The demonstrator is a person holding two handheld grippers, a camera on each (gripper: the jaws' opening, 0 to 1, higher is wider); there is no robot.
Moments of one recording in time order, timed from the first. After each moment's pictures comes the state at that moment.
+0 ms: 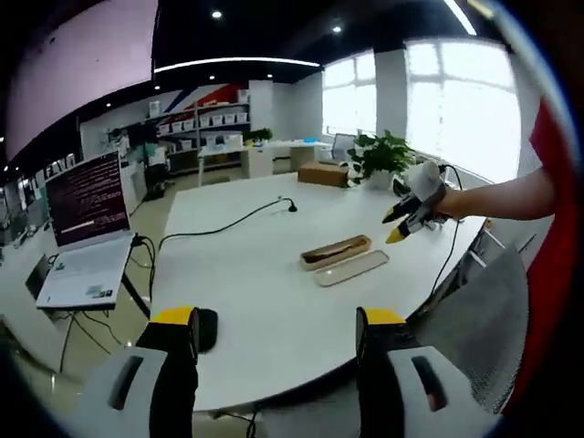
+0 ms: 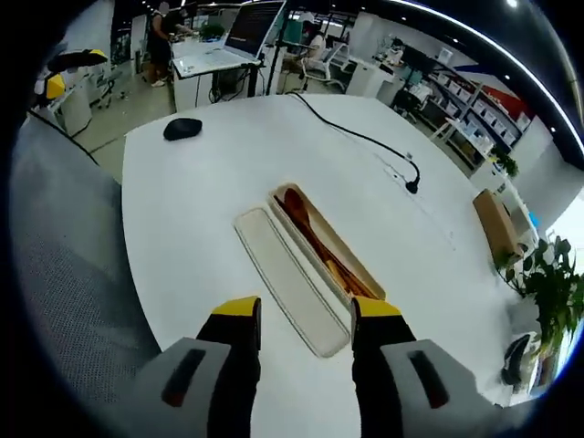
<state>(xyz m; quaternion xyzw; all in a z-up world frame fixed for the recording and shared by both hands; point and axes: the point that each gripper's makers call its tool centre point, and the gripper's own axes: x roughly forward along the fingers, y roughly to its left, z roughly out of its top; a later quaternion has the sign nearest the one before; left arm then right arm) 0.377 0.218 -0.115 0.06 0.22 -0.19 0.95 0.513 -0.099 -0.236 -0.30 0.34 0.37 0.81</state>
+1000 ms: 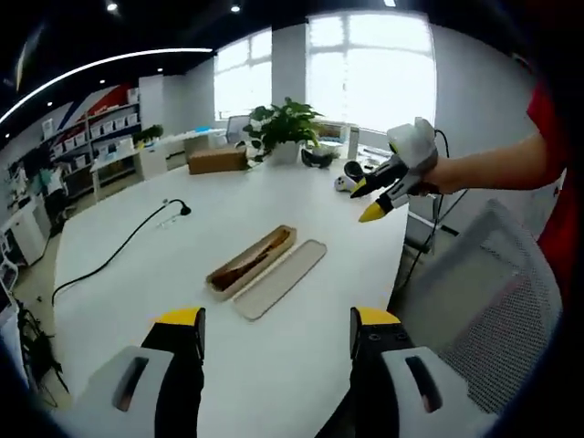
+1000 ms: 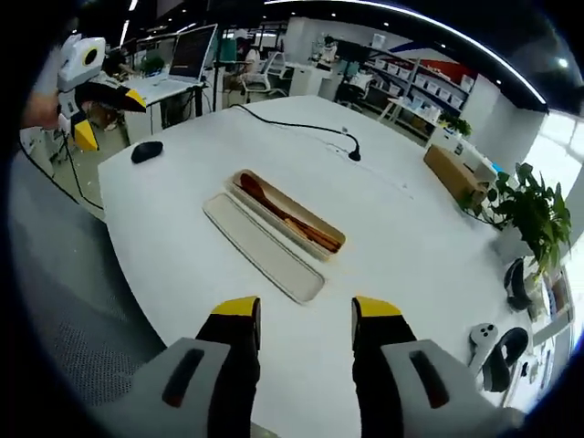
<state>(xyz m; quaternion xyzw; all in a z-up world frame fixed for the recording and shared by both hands) 0.478 0.077 -0.198 0.12 0.25 -0.43 0.86 0.498 -0.175 -0.236 -0.23 0.34 0.27 0.87</state>
